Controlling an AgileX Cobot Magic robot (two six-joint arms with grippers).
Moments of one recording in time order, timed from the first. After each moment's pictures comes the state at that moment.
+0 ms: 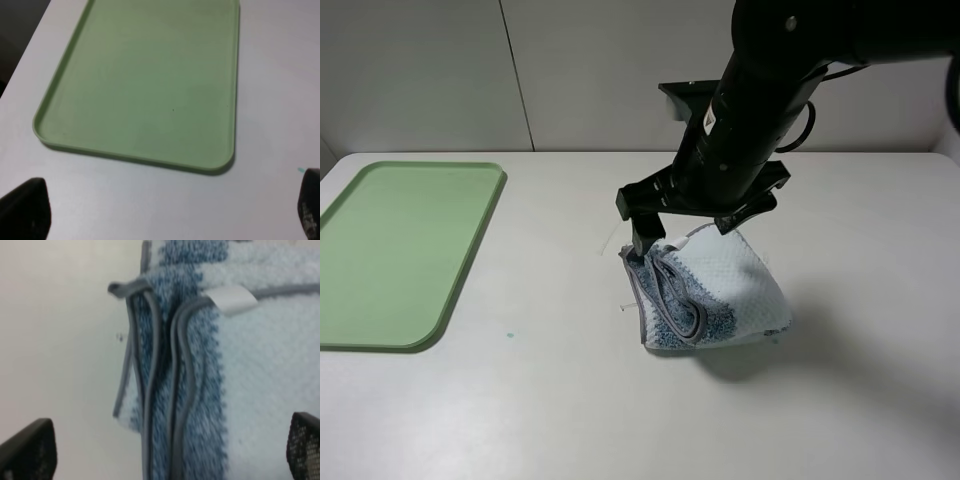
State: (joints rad) left arm 0.03 -0.01 -0.50 0.12 1.06 -0.16; right arm 0.75 1.69 -1.21 0.03 0.84 0.35
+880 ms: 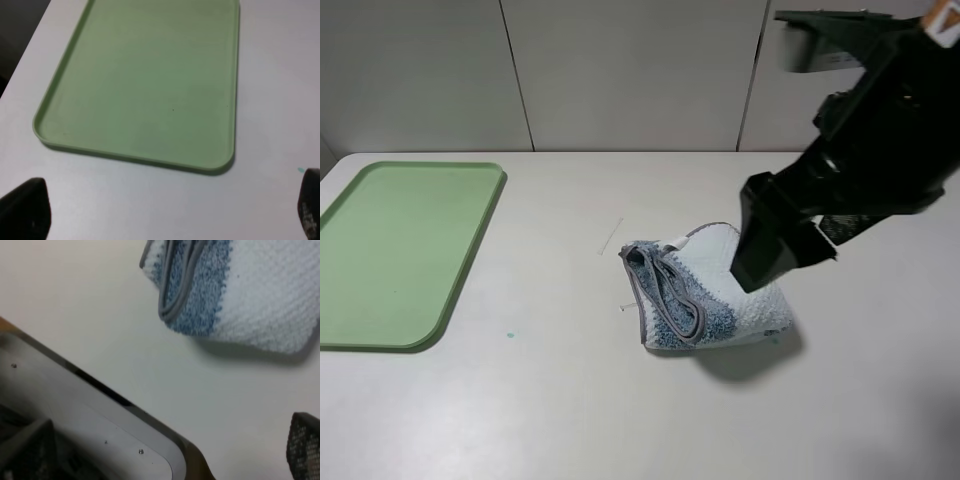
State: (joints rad) left arm 0.03 -0.01 -0.50 0.12 1.06 -0.16; right arm 0.75 1.26 -1.11 0.14 1.21 0.18
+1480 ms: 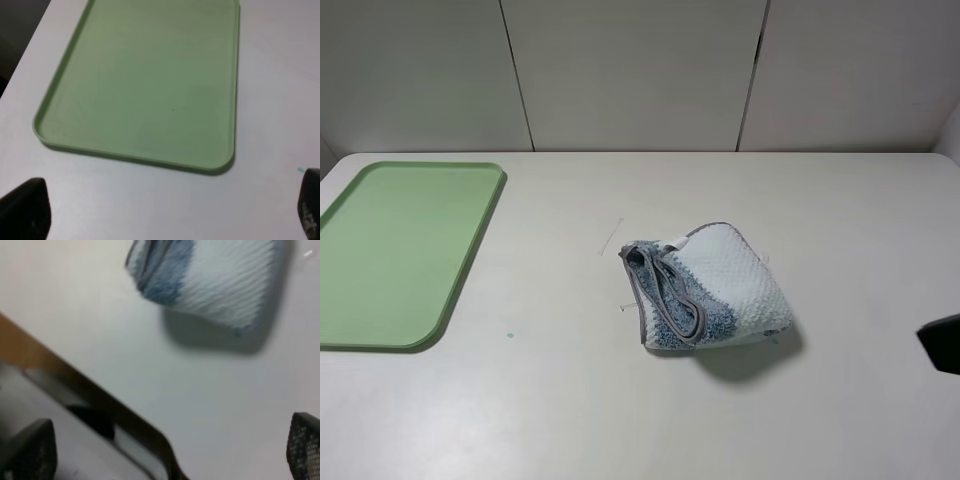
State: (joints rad) left arm 0.03 -0.01 -0.50 0.12 1.06 -0.16; right arm 0.73 0.65 -0.83 0.05 1.21 0.16
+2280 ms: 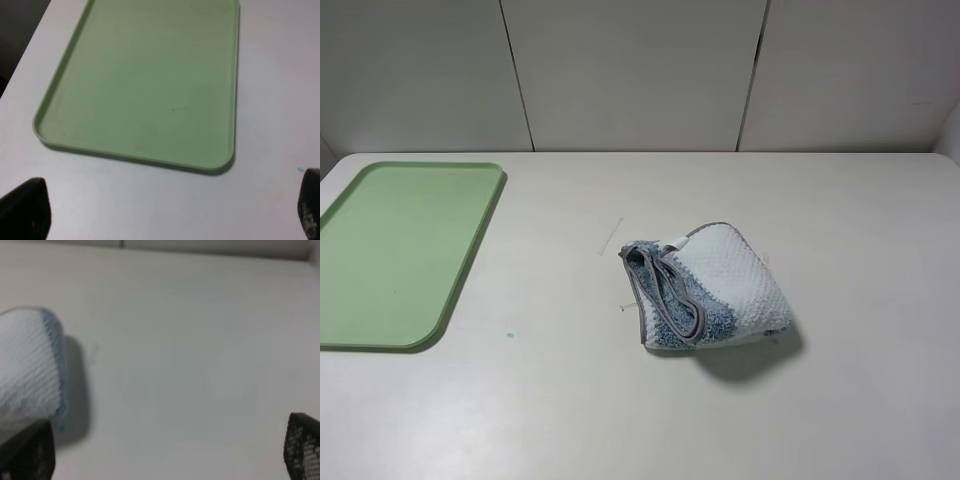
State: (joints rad) left arm 0.03 -0.01 -0.50 0.12 1.06 -0.16; right arm 0.03 0.00 -0.50 0.01 1.03 -0.02
